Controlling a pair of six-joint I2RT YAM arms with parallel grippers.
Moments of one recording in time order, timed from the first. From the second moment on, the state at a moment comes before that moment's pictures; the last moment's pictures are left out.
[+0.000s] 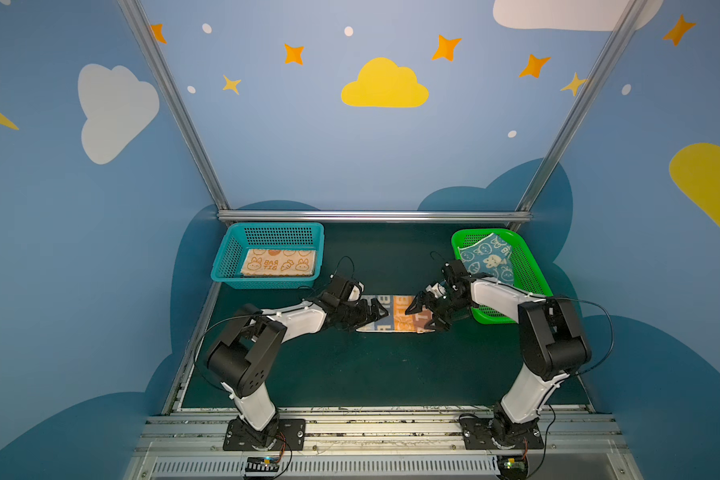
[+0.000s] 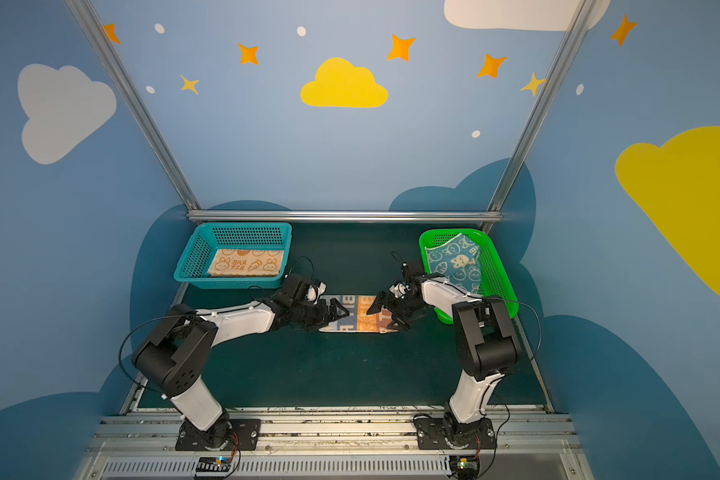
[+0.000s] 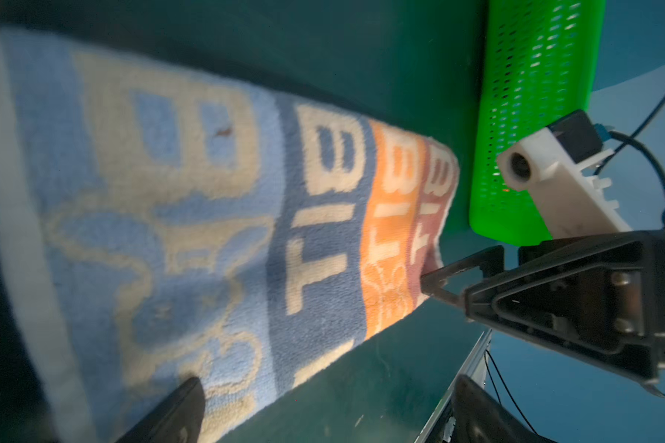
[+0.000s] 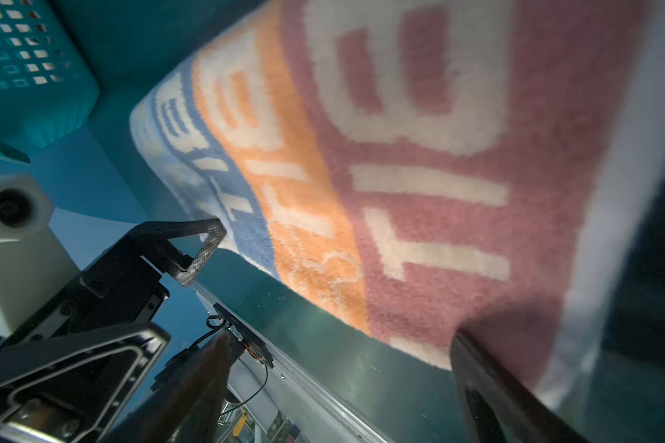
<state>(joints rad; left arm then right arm) -0.54 1.73 0.86 -0.01 0.51 -0.81 0.31 1.78 1.07 -0.66 -0.66 0.59</state>
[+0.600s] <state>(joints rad) -0.53 1.69 1.12 -0.16 0.47 -0.70 0.26 1.81 1.35 -0.77 -0.69 0.55</state>
